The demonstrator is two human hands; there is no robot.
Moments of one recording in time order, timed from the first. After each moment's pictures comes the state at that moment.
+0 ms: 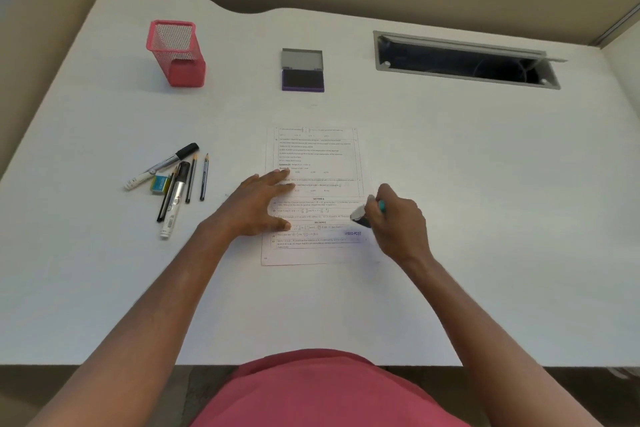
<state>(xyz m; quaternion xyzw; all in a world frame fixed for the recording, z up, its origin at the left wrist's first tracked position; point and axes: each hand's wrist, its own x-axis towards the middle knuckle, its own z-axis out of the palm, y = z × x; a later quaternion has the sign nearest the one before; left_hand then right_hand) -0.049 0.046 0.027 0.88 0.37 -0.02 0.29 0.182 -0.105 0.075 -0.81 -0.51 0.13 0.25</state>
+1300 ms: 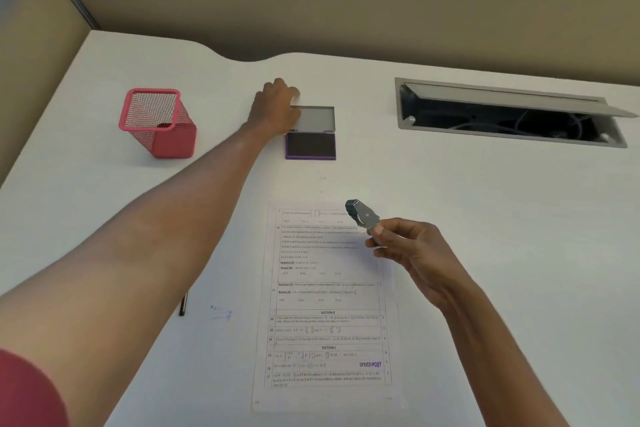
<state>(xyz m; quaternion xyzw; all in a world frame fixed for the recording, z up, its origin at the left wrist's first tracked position) 0.110 0.361 0.036 0.85 0.50 0.07 0.16 0.254 0.031 0.078 -0.62 -0.23 0.58 0.48</state>
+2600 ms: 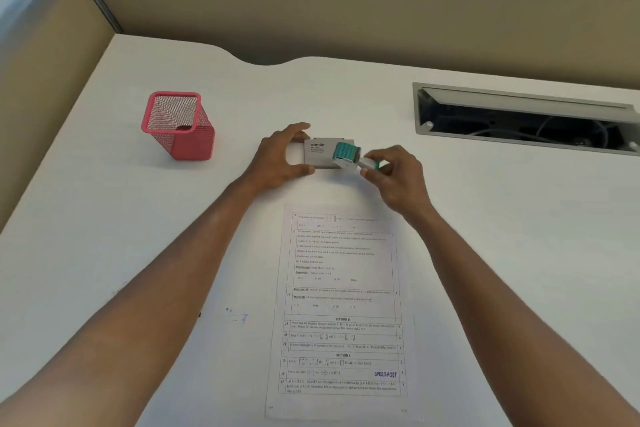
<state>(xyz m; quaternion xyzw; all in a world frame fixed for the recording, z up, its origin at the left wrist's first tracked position) 0.042 0.291 0.011 0.80 0.40 0.21 0.39 0.260 0.157 0.053 -0.75 -0.49 0.26 0.36</state>
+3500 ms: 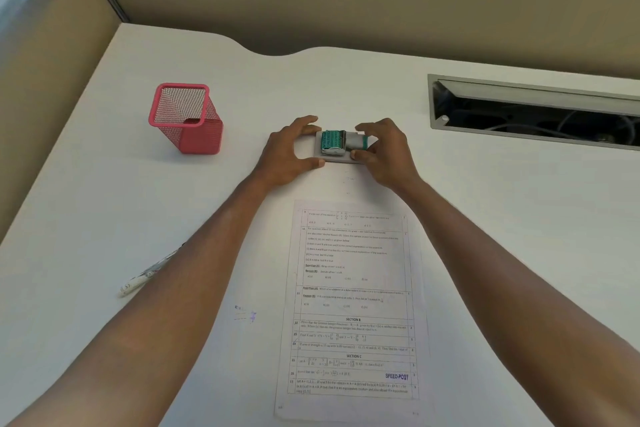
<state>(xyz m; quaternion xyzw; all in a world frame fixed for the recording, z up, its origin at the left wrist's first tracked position) 0.043 0.290 0.006 0.77 0.42 0.25 0.42 0.248 0.210 0.041 -0.74 -0.55 0.24 0.29</state>
